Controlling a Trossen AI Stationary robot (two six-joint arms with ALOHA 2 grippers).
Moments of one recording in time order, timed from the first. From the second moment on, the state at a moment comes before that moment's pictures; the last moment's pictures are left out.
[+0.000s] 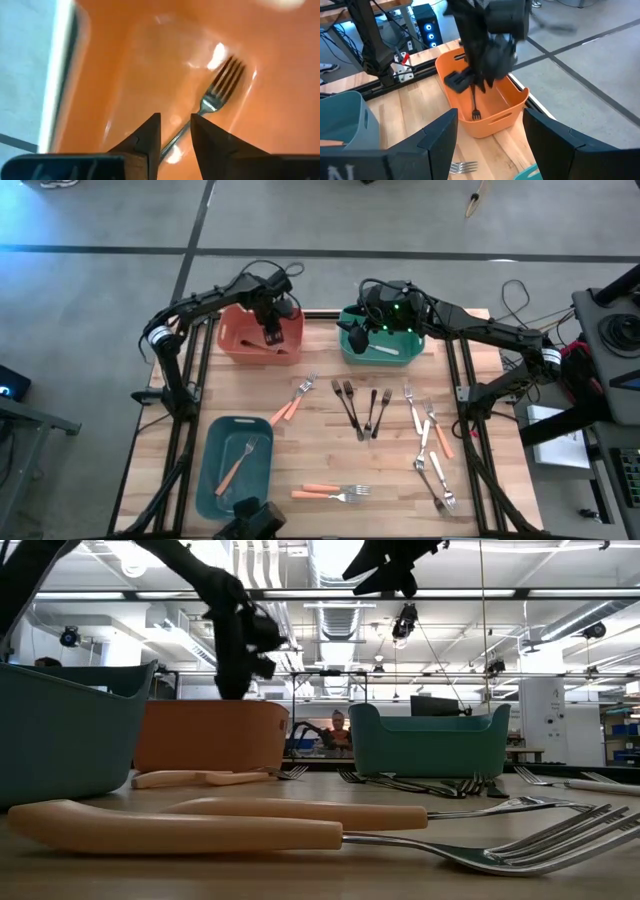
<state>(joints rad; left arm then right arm) 0.75 1.84 1.53 -1.04 0.01 0.43 -0.33 1.43 1.42 -0.41 0.03 0.14</state>
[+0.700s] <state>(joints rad) 0.19 1.23 1.49 -0.72 -0.20 -0.40 -0.19 1.43 1.42 -0.55 -0.06 0.51</state>
